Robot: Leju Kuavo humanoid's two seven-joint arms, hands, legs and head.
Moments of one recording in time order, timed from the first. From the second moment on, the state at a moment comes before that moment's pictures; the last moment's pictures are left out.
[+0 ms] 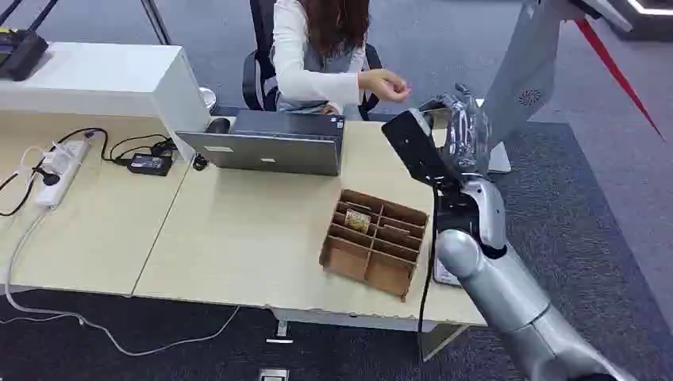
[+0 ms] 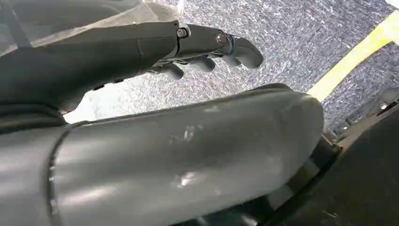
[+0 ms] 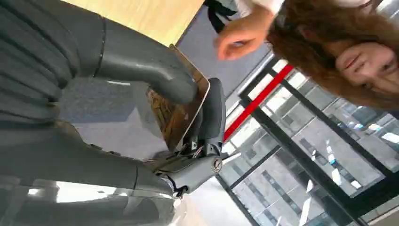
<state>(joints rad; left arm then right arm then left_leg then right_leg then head) -0.12 -0.02 -1.01 -0.22 0.06 0.11 0.24 -0.72 -0.11 0.65 -1.28 0.73 -0.41 0.42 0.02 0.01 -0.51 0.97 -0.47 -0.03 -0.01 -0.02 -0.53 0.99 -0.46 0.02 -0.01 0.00</state>
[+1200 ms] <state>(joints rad) -0.13 0.00 -1.00 -0.22 0.09 0.08 0.25 -0.38 -0.23 0.51 -1.29 1.00 -0.28 0.69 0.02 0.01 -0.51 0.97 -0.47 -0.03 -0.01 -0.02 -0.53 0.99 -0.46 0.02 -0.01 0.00</state>
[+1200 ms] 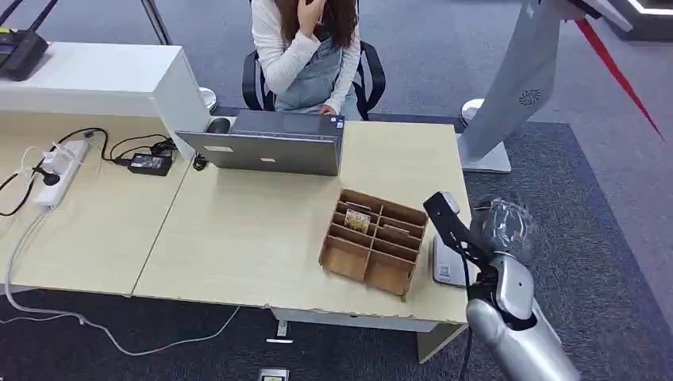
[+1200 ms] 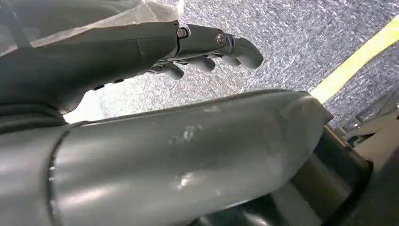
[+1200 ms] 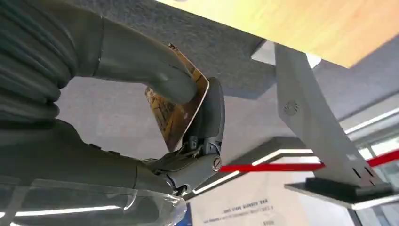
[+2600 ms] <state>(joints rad) -0.13 -0.01 -1.00 -0.22 0.09 0.09 0.27 -0.31 -0.26 0.48 -1.05 0.76 -0.43 0.42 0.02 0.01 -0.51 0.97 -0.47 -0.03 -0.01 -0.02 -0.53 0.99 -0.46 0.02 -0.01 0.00</state>
